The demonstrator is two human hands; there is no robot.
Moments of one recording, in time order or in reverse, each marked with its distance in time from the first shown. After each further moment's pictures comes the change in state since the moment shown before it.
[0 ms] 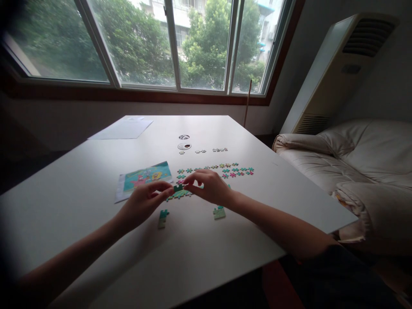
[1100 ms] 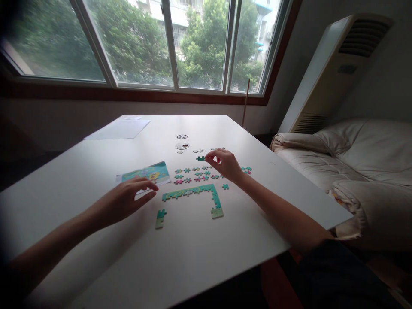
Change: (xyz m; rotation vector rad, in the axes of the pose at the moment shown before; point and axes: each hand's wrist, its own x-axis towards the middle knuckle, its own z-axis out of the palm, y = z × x) left_hand 0.001 -0.029 -0.045 0.592 -0.165 0.167; right_hand 0.006 0.065 -0.036 -0.172 0.158 0.130
